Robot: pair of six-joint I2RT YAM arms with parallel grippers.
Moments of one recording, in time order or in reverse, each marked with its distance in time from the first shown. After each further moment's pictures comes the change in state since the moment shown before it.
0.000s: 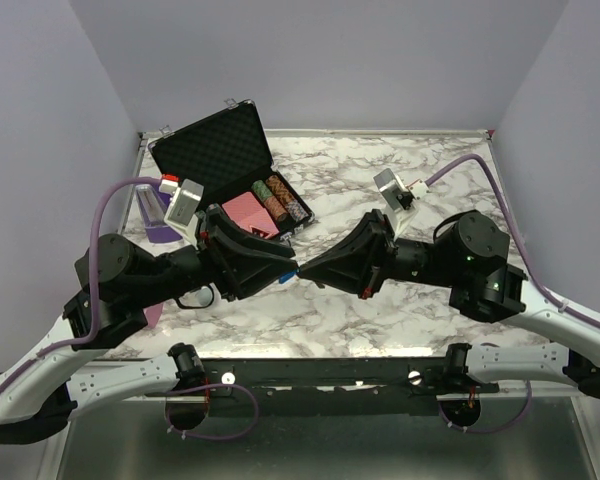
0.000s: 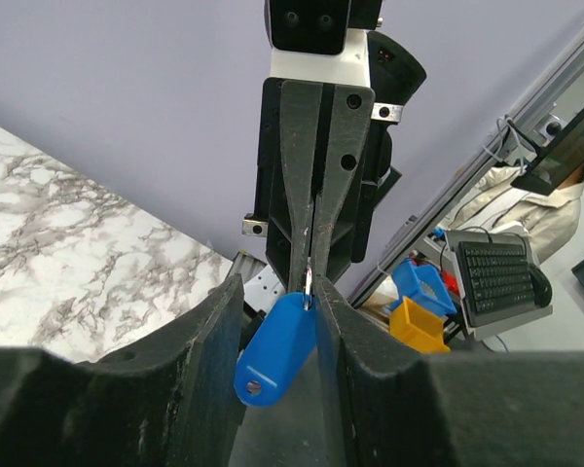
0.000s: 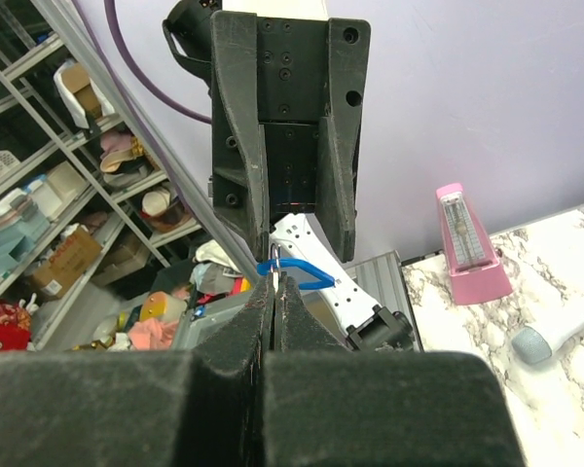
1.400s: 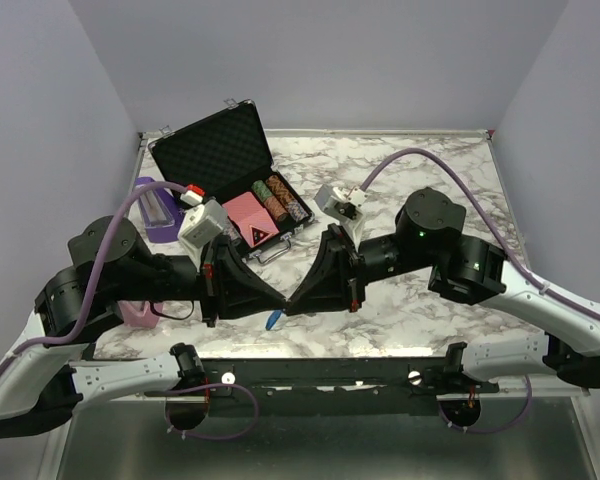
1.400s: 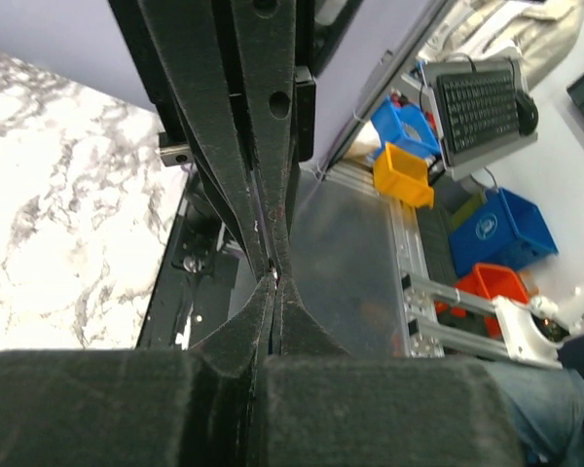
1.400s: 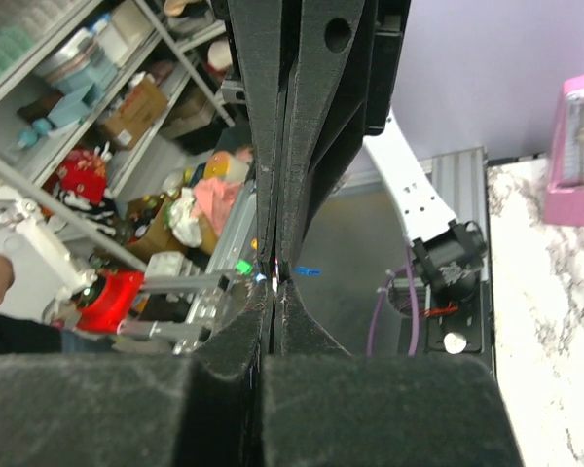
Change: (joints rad) left arm -0.011 0.095 0.261 -0.428 0.253 0.171; right arm -0.005 0.177 0.216 -0.263 -0.337 -0.049
